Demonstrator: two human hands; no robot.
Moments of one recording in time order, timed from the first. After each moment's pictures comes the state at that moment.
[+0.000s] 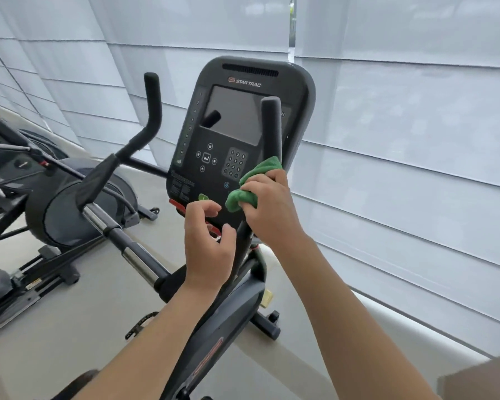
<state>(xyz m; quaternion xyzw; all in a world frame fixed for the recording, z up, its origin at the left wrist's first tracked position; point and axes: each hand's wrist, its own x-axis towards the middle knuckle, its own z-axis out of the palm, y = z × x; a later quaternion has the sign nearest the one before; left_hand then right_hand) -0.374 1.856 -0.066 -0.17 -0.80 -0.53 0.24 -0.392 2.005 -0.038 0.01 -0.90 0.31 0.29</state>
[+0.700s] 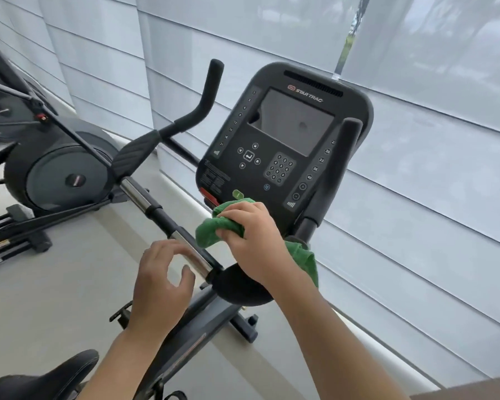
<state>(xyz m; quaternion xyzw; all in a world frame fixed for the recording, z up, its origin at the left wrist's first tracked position) -0.360 1.670 -0.117 -0.13 -0.85 -0.46 0.21 -0.376 1.856 -0.028 0.09 -0.93 0.33 0.15</state>
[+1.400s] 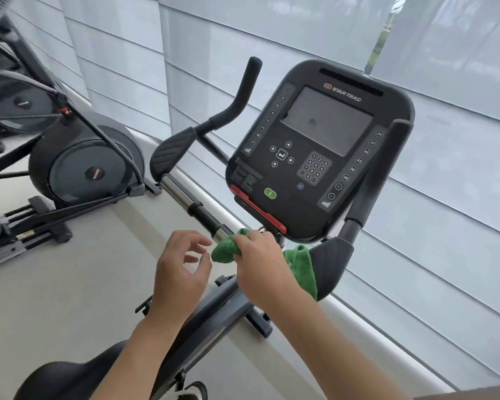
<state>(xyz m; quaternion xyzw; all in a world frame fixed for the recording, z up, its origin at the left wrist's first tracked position) -0.379 1.611 -0.110 -0.12 -0.81 -0.55 0.18 -0.378 1.778 -0.076 0.05 -0.99 0.13 0.03</state>
